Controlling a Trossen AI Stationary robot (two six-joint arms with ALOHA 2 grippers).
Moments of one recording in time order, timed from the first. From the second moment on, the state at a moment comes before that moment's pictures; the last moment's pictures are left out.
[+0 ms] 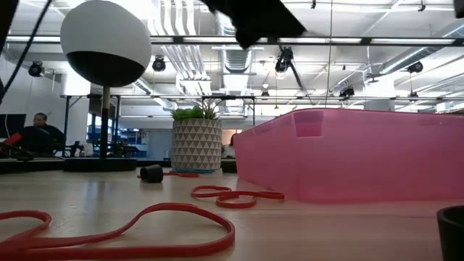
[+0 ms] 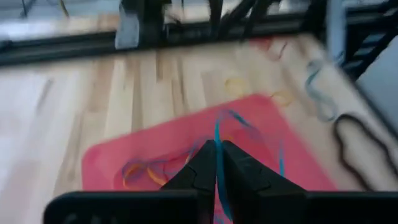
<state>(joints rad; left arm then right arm) -0.10 1.79 1.45 -0.17 0.03 0.03 0.90 1.33 0.94 -1.21 0.27 1.38</state>
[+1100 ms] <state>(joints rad) -0.19 1.47 1.23 -0.60 -0.14 -0.38 0.78 1.59 0.85 -0.77 0.13 0.75</state>
